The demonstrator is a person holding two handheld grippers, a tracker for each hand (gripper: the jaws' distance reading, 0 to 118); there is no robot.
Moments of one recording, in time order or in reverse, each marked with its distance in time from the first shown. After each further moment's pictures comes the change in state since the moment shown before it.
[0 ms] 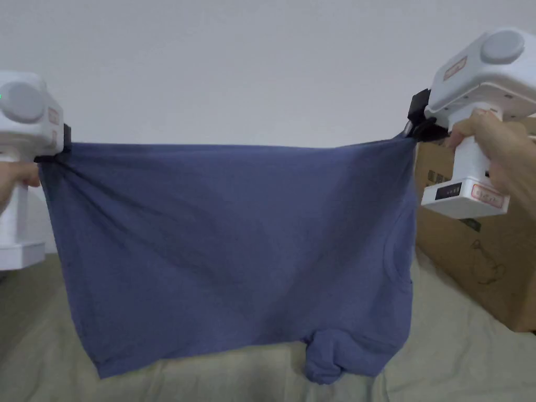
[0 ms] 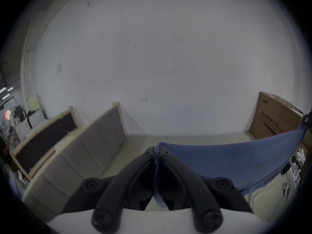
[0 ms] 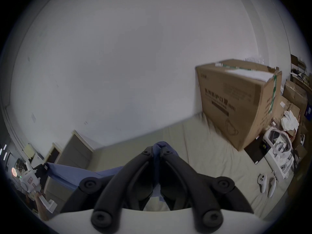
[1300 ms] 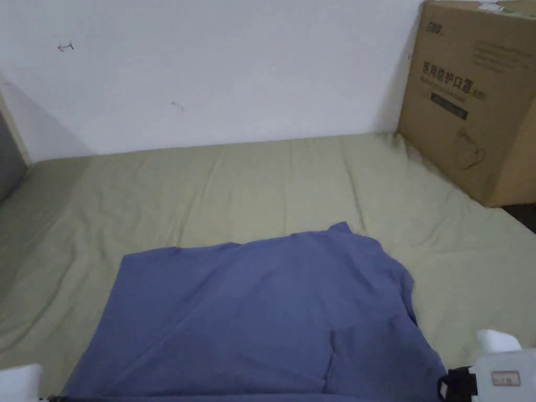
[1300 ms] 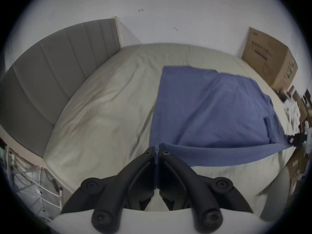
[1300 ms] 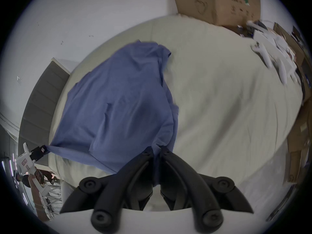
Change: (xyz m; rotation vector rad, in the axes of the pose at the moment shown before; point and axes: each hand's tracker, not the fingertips) left arm -0.070 -0.435 0.164 -0.464 -0.092 -0.076; right arm 0.181 -0.473 0.126 -0.556 -0.072 -0.047
